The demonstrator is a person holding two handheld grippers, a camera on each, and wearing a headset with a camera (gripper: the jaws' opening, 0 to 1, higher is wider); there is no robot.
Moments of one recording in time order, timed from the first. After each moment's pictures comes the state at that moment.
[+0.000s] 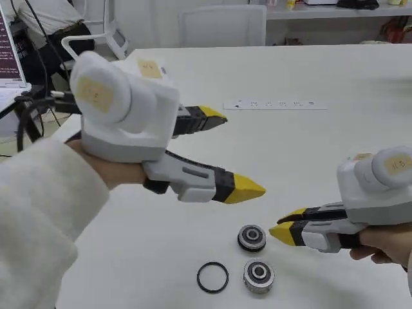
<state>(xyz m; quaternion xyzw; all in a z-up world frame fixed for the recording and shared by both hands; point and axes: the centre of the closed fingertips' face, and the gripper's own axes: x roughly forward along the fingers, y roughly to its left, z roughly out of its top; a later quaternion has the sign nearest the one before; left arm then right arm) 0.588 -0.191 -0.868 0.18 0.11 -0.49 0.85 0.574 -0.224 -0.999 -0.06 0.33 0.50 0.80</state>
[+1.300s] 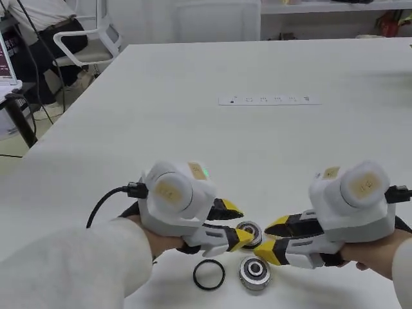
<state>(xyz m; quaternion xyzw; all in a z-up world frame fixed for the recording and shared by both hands) 0.573 -0.201 -0.995 0.19 0.22 -0.50 0.82 0.560 -0.207 -1.020 -0.15 0.31 0.53 0.78</state>
